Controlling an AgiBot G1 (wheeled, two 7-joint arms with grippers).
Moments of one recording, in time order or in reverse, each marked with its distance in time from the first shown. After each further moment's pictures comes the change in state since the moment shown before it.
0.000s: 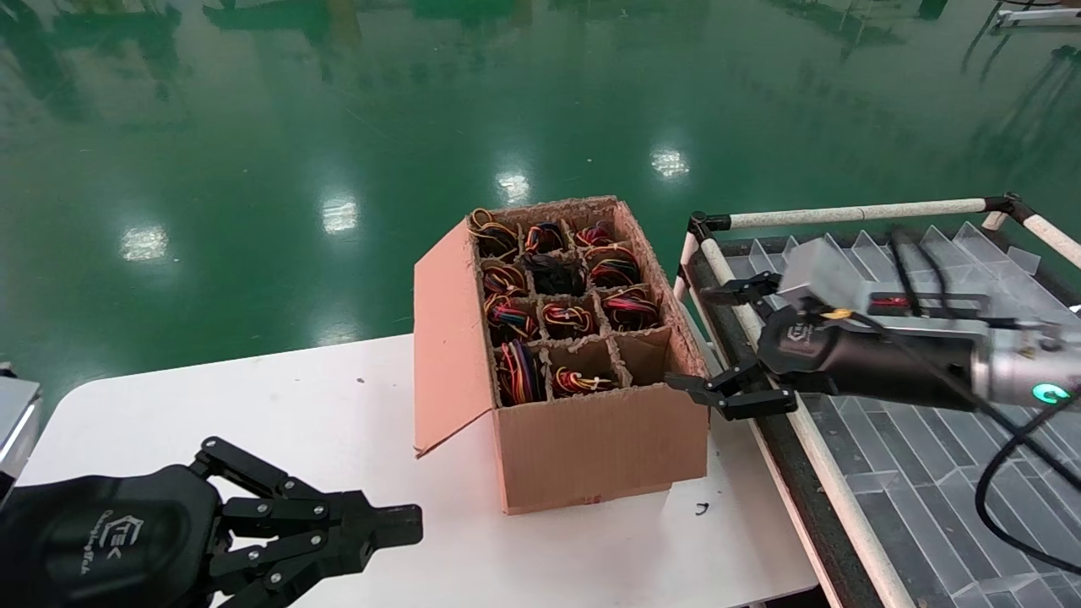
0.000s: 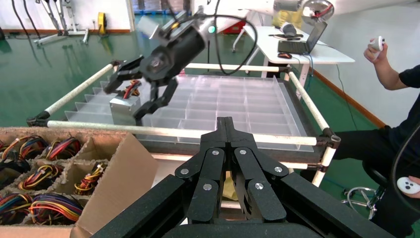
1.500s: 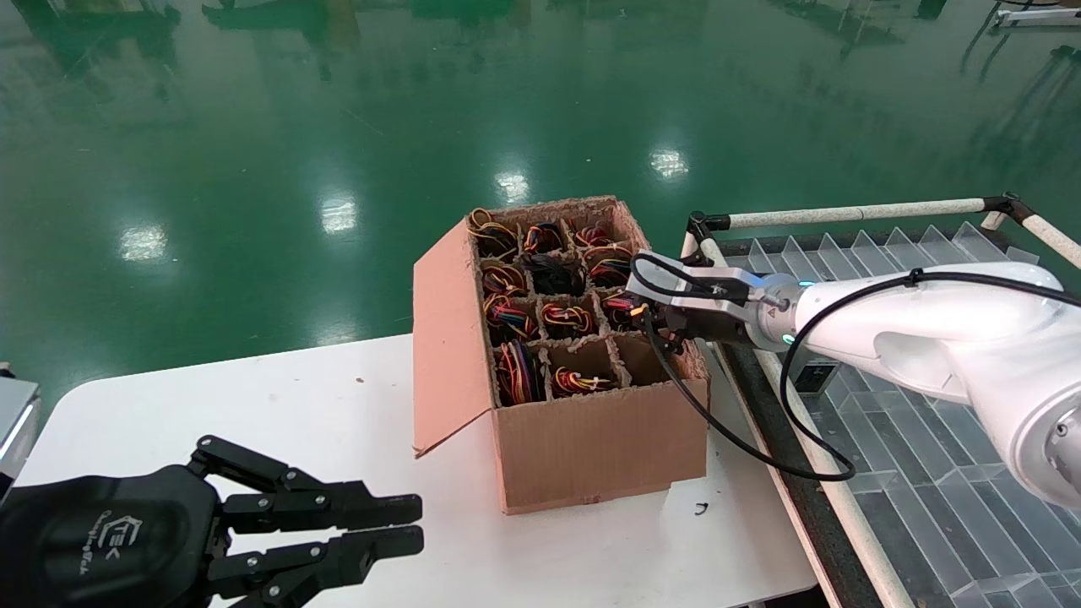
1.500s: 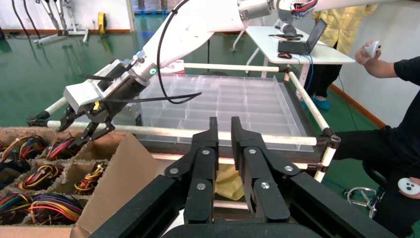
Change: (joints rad) left arm 0.000 -0.001 0.002 0.000 -0.001 -0.001 0.001; right arm 0.170 -0.449 -0.127 -0.483 -0.254 0.630 -0.344
